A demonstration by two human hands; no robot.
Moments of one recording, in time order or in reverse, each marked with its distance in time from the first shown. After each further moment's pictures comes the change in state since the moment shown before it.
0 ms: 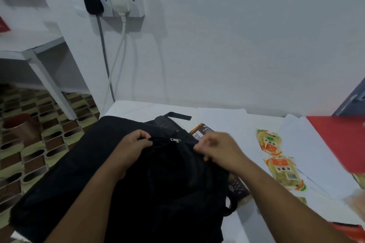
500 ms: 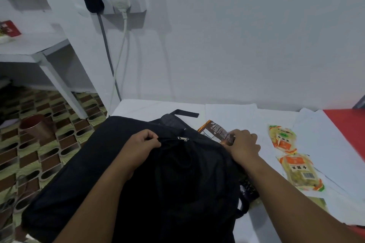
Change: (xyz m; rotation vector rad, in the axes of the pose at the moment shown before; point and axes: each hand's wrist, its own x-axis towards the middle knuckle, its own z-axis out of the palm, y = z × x) left_hand 0.006 0.004 0.001 0.103 0.006 -0.002; right_hand 0.045 0.066 -0.008 -0.551 0.252 0.405
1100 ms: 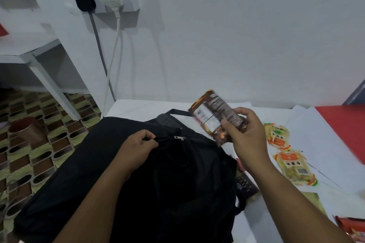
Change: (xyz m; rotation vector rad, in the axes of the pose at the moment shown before) left_hand 0.000 -0.002 0.003 0.102 0.018 0.057; right_hand -0.072 -0.035 -0.057 1.008 0.218 -0.212
